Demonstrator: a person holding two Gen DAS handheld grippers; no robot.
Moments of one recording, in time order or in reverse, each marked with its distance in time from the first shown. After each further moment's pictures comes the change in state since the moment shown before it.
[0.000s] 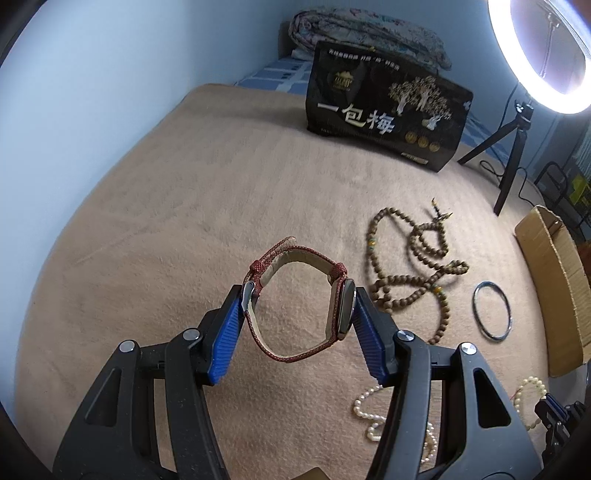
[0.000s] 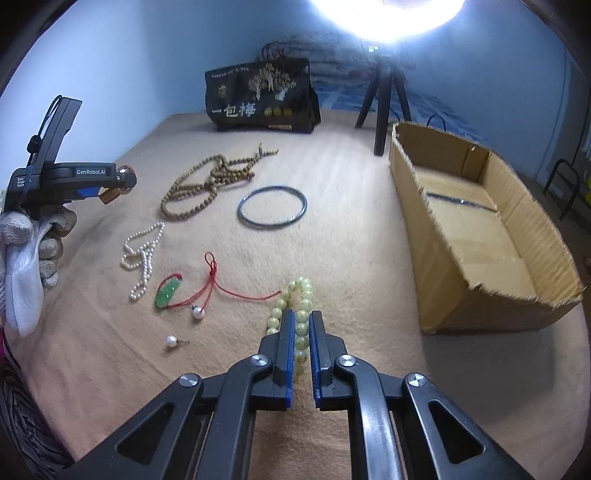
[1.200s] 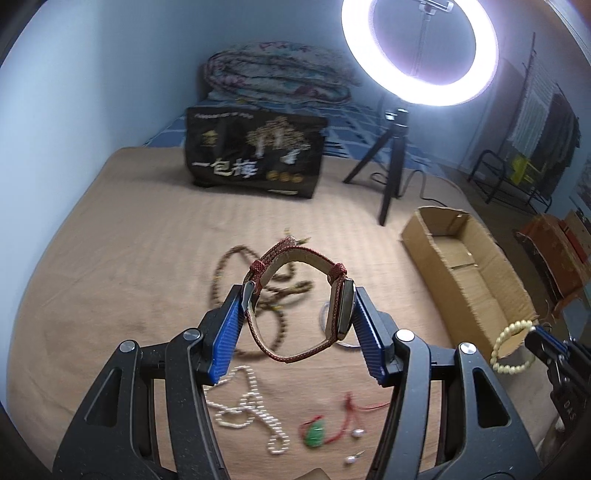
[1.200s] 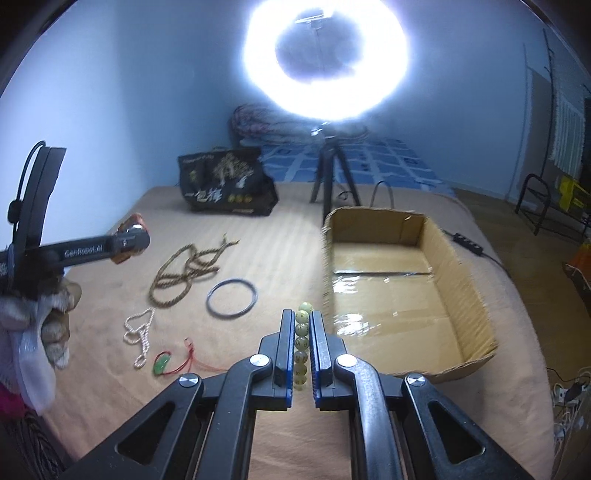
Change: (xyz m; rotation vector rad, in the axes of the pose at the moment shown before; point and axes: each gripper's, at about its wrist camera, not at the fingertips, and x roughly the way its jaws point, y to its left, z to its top) left arm -0.072 -0.120 0.004 0.155 -0.111 -0.209; right arm -0.075 -0.051 0.042 0.087 -0.210 -0.073
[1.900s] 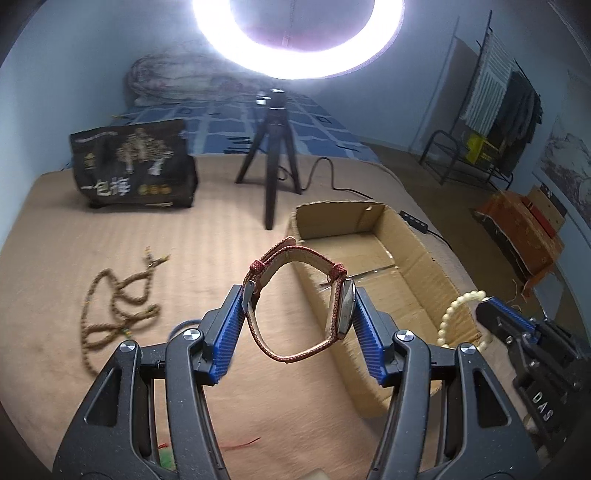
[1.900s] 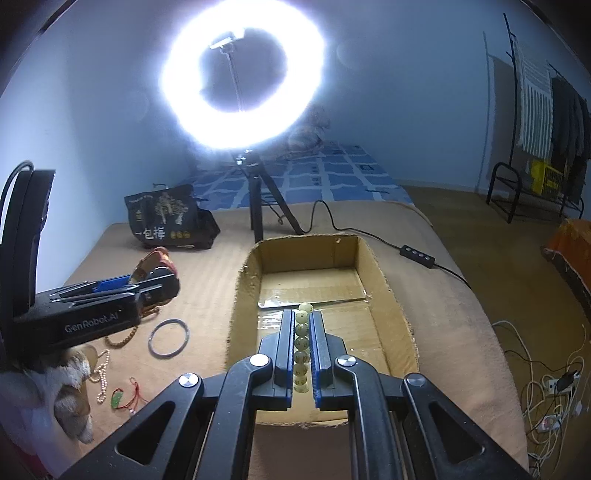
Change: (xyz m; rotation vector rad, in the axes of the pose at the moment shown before) left arm 0.039 -0.143 0.019 0.098 0.036 -0.156; right arm 0.003 -0.084 0.028 0.100 -0.035 -0.082
